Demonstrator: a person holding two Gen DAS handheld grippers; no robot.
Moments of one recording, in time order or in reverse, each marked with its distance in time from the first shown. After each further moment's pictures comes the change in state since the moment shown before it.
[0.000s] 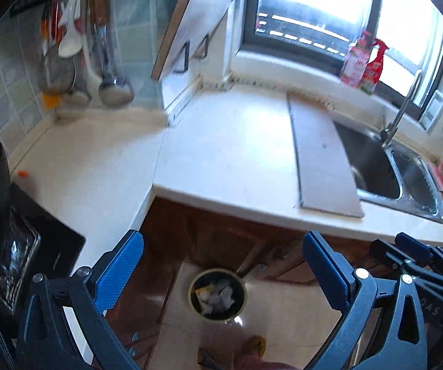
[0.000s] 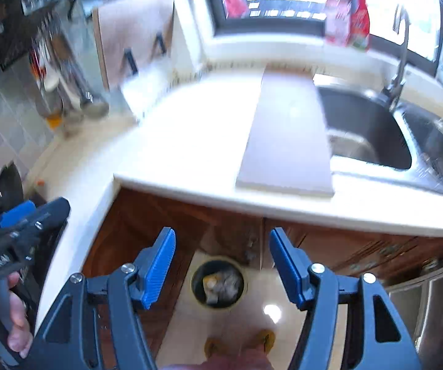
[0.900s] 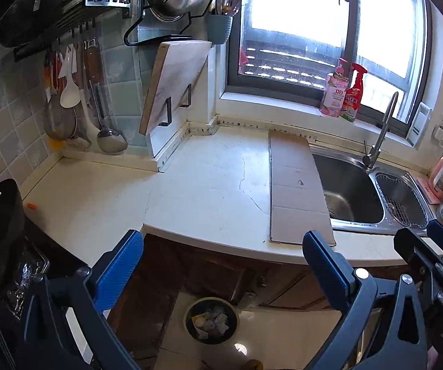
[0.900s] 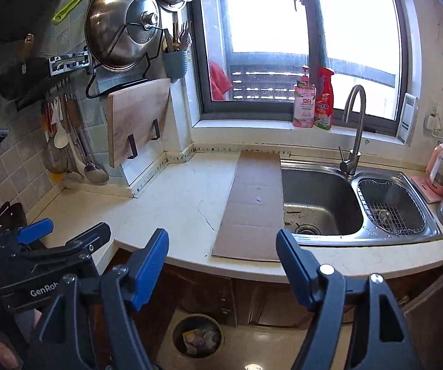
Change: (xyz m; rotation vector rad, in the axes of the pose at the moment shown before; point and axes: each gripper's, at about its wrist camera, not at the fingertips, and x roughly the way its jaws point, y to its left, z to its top) left arm -0.063 -0.055 0.016 0.031 -0.153 0.023; right arm -0.105 0.010 0.010 -0.055 -0.313 -0.112
